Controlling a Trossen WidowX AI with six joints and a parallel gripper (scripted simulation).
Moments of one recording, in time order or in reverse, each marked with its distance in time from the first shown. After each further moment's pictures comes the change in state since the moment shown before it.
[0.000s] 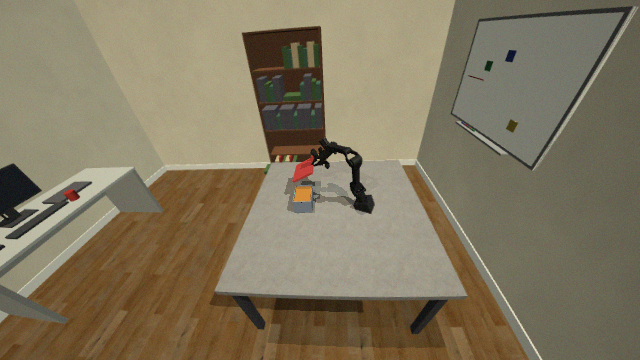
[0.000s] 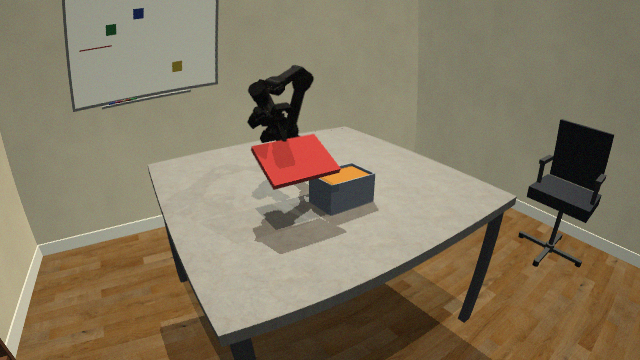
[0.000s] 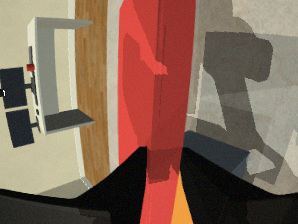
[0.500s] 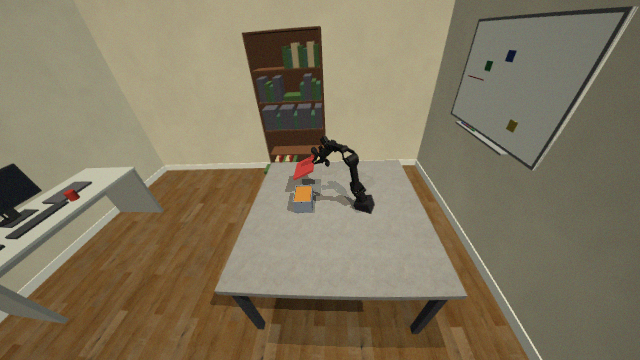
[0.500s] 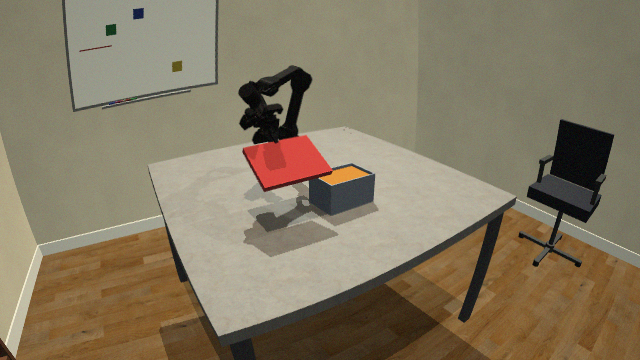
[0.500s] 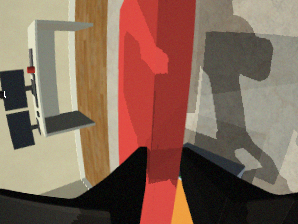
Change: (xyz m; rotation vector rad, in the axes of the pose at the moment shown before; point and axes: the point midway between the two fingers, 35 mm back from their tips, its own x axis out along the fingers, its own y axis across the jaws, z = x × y) arm -0.001 0.000 0.030 0.000 0.000 0.001
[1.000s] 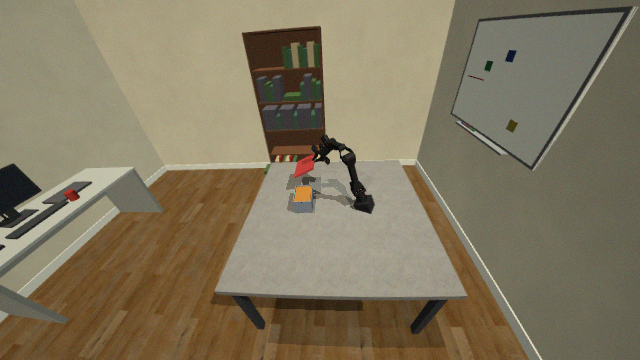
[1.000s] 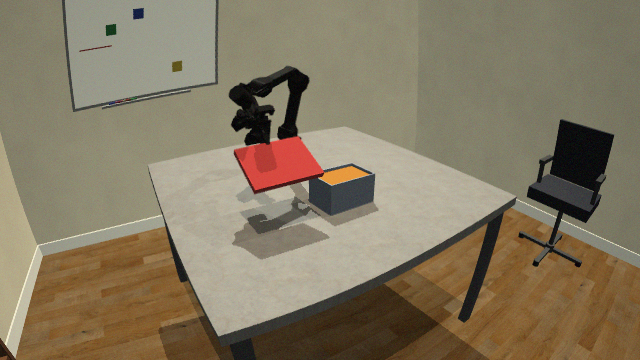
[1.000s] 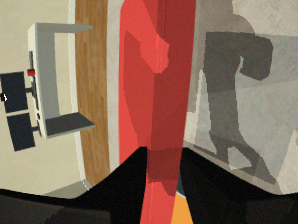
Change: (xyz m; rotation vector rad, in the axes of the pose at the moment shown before) arm -0.001 -0.001 0.030 0.000 -0.001 0.000
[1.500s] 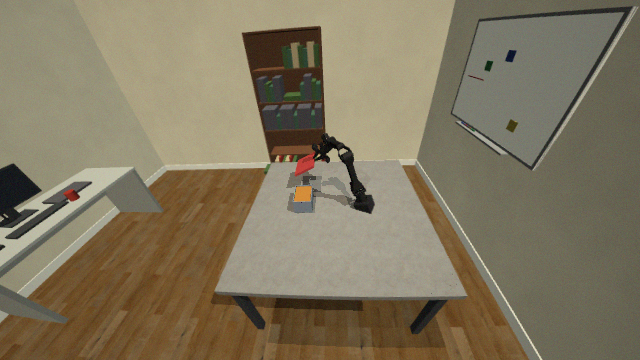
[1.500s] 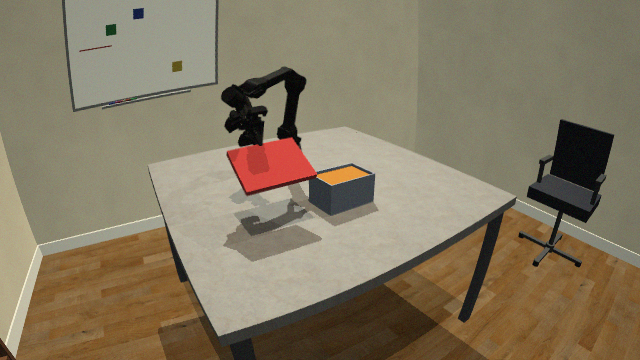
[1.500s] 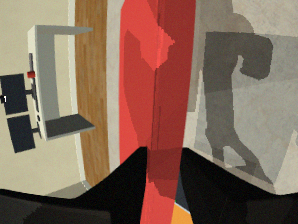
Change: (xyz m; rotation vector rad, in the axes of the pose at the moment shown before) arm -0.001 -0.001 0.024 0.000 -0.001 -0.001
